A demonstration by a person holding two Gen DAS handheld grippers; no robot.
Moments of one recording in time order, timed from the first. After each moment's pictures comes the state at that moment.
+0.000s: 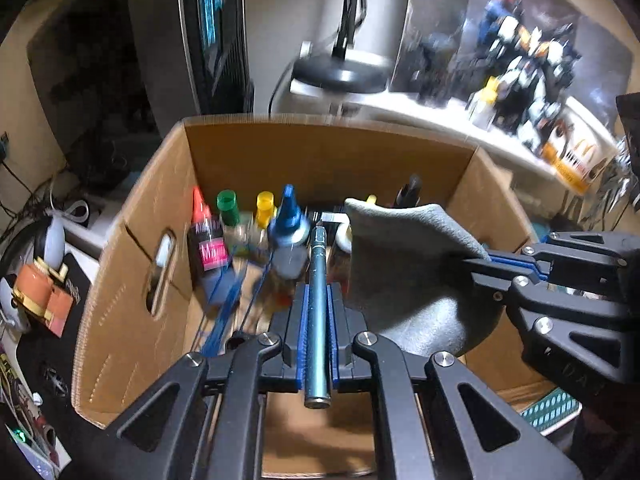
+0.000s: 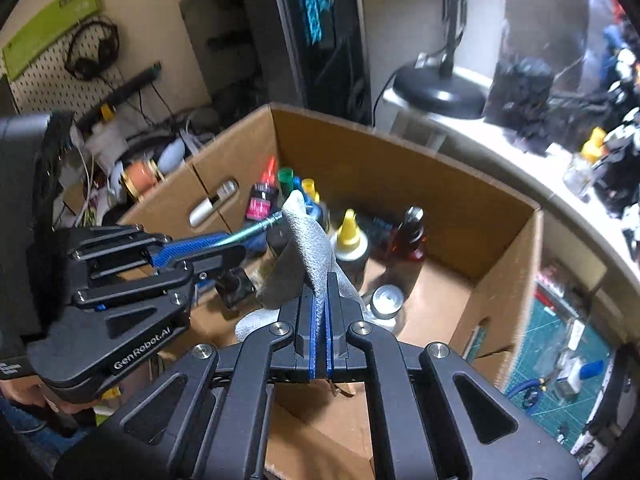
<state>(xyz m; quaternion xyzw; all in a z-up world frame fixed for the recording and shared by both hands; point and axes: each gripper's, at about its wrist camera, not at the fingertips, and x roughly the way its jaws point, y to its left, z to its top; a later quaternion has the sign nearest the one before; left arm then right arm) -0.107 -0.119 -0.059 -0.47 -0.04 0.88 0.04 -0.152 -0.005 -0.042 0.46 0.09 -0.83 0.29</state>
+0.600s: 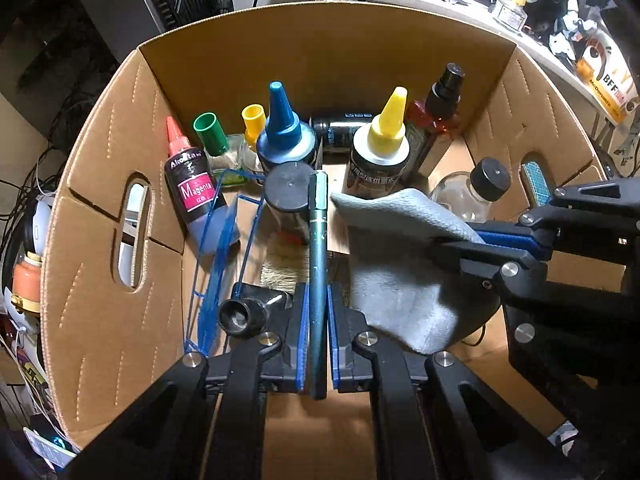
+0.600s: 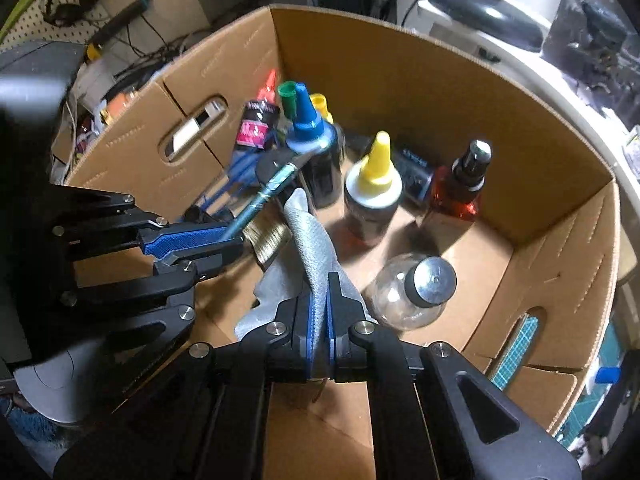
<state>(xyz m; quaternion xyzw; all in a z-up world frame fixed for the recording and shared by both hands) -0.131 -0.109 -0.106 -0.59 0.03 0.81 0.04 -0.179 -0.026 -0.098 0.56 0.14 -0.76 0.30</state>
